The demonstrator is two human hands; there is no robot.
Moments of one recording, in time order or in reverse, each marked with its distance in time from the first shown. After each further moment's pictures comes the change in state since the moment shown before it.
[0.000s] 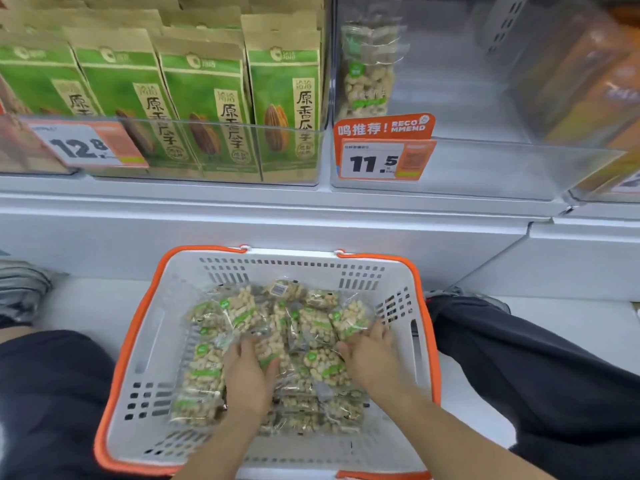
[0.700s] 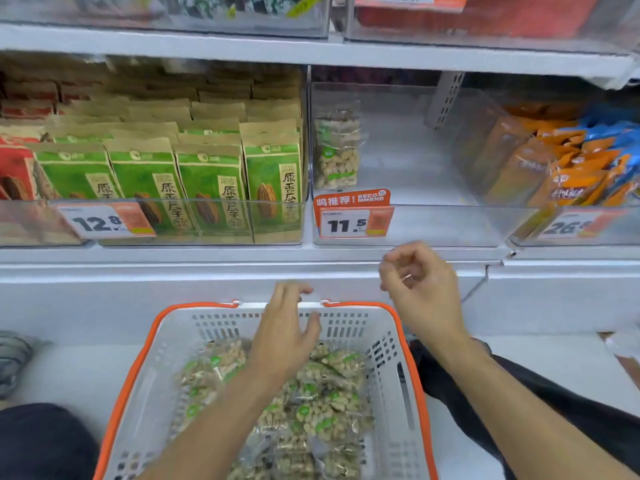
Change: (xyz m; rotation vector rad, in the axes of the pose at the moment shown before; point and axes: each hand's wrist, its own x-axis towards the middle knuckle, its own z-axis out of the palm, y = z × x) left_hand 0.041 0.156 -0.088 -0.194 0.066 0.699; right_hand -0.080 -0.025 -0.231 0.916 0.782 -0.405
